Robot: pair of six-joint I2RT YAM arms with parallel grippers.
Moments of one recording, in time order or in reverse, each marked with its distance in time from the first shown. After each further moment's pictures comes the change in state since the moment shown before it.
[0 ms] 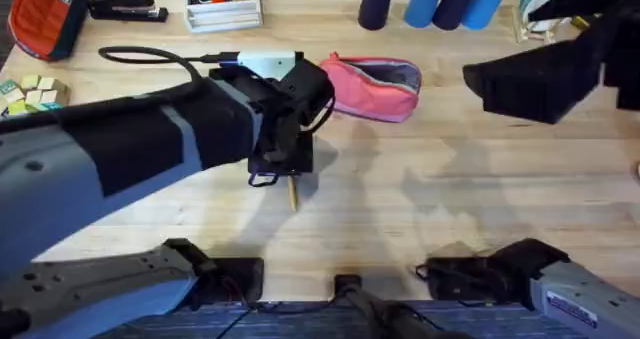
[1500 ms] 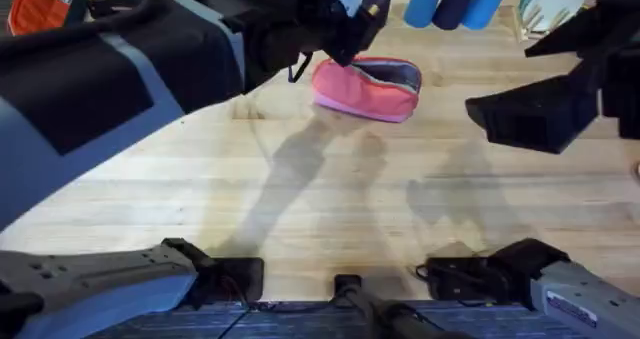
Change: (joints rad) left arm 0.091 0.027 0.291 0.657 0.191 0.874; right arm 0.000 0.000 0.000 -0.124 0.000 0.000
